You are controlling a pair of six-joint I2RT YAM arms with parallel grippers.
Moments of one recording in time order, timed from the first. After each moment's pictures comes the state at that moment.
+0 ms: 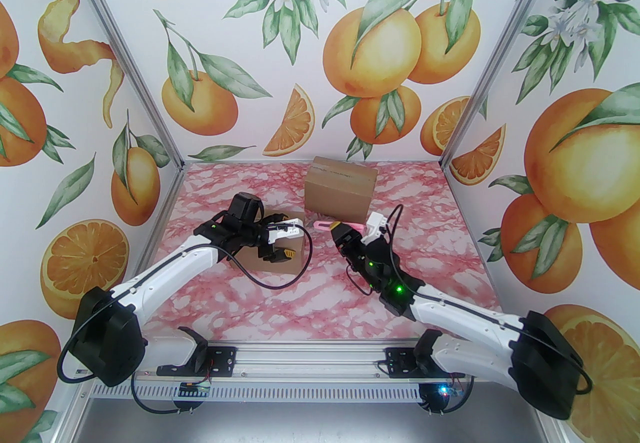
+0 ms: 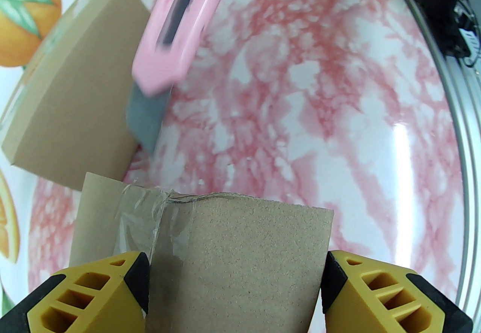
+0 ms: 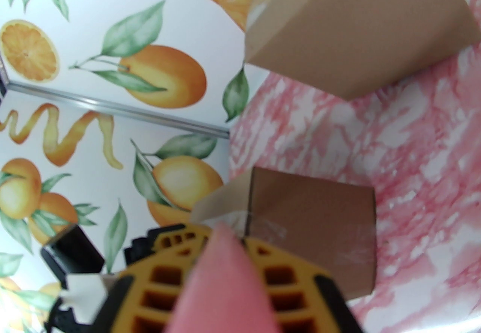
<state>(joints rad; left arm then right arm) -0.50 1.35 0.98 -0.46 0.55 0.88 0.80 1.16 0.50 0.49 0.22 1.28</state>
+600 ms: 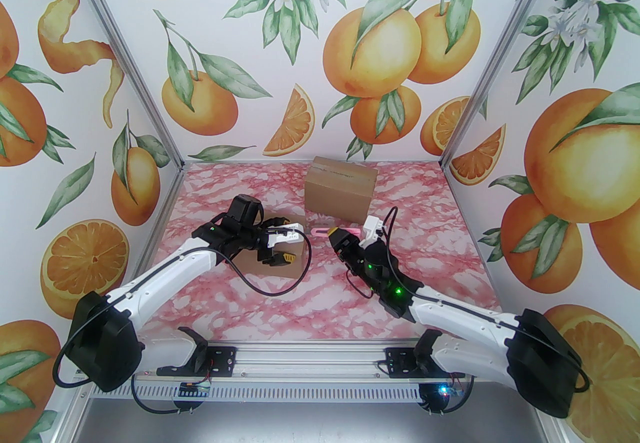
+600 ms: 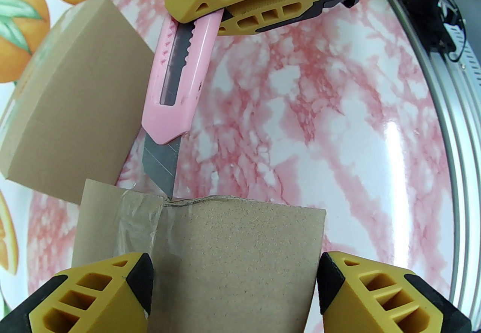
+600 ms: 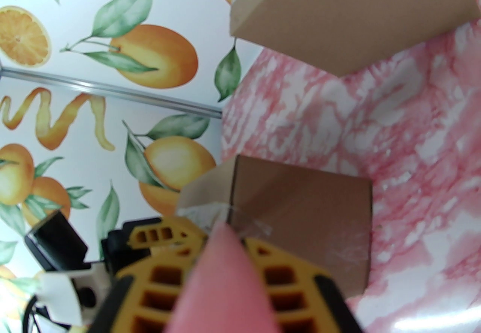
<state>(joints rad) -0.52 1.32 0.97 -0.47 0.55 0.90 0.80 1.12 0.45 0.50 0.19 1.29</state>
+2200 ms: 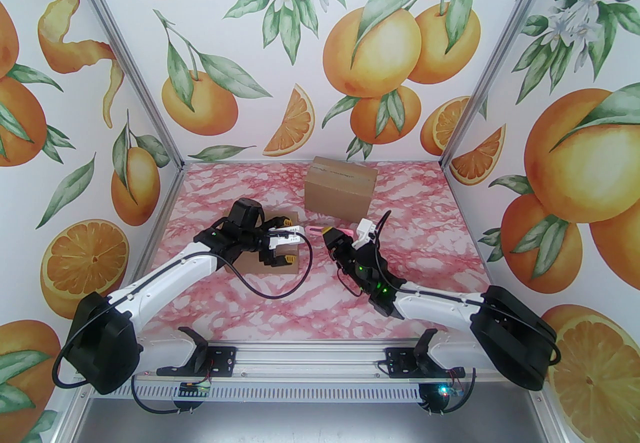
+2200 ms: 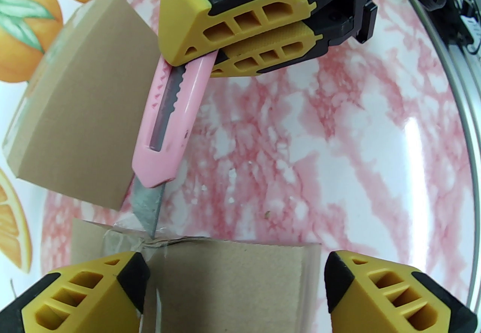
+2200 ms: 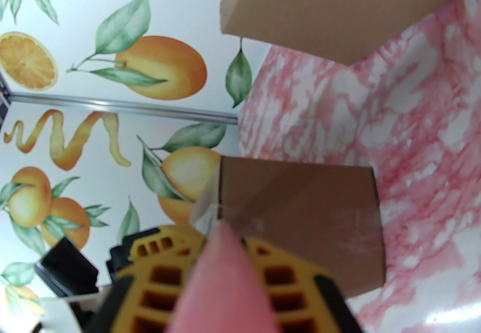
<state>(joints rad) -0.52 1.30 0.91 -0.37 0.50 0.88 0.83 1.32 0.44 0.76 0.23 1.42</state>
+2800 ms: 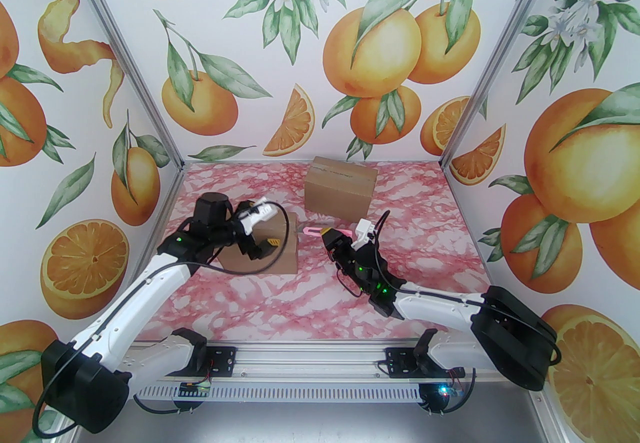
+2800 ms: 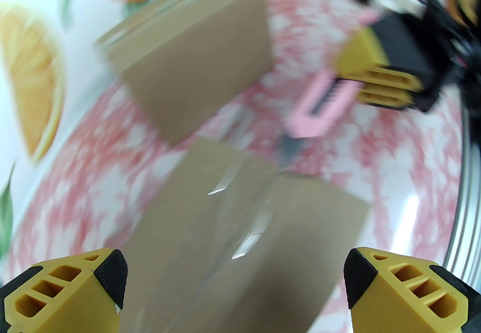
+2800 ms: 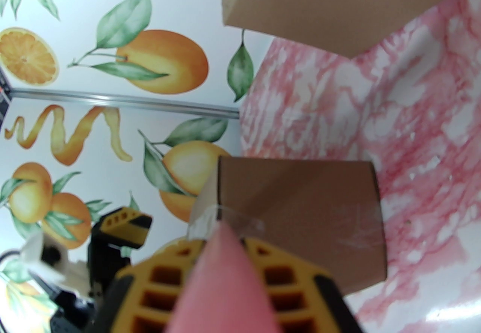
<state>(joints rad) -0.30 1.12 0.96 -0.47 0.41 0.44 0.83 1.32 0.44 0.76 0.21 1.41</state>
